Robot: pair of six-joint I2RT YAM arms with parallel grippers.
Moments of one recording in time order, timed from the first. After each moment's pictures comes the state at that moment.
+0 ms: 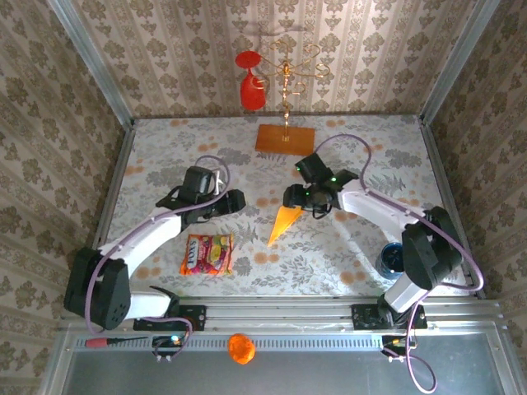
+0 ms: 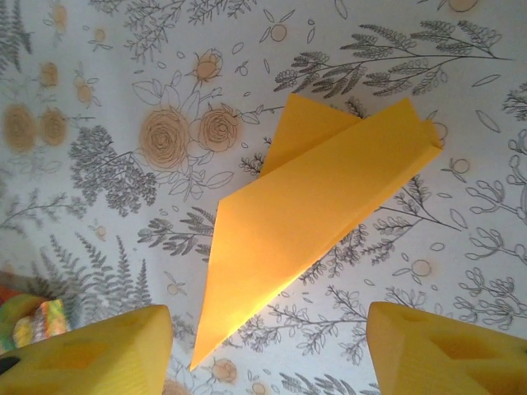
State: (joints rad) left arm -0.44 1.29 0.78 -0.32 0.27 -0.55; right arm 0.58 1.64 1.19 -0.64 -0.03 0.69
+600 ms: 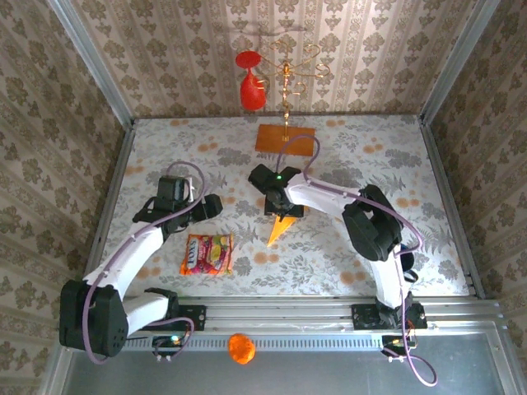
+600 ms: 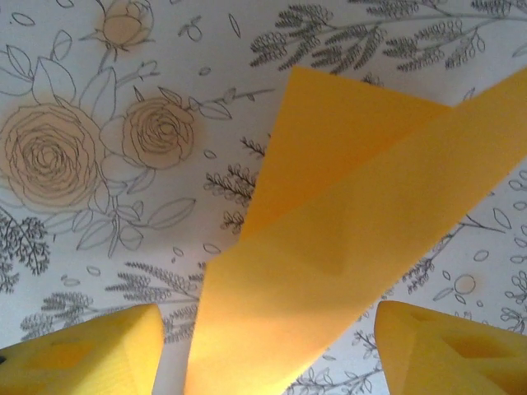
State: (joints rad) left arm -0.27 1.12 0.69 -0.43 0.21 -0.45; right arm 0.77 2.05 1.58 -0.94 0.30 0.88
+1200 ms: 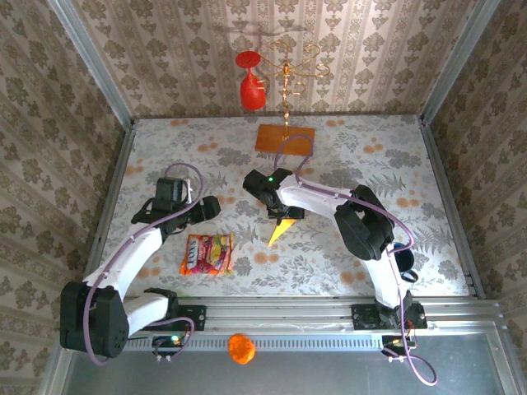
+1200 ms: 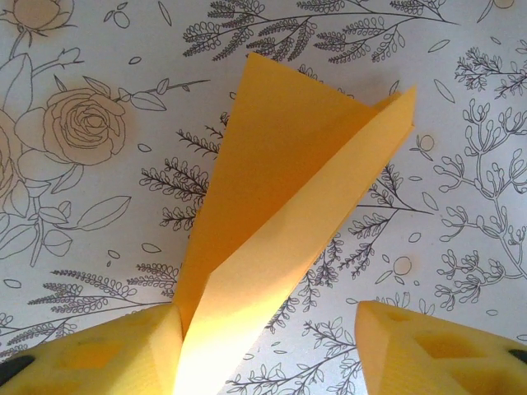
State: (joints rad) left arm -0.25 1.12 0.68 -0.44 0.22 -0.43; right arm 0.80 2.10 1.64 -1.07 0.40 0.93
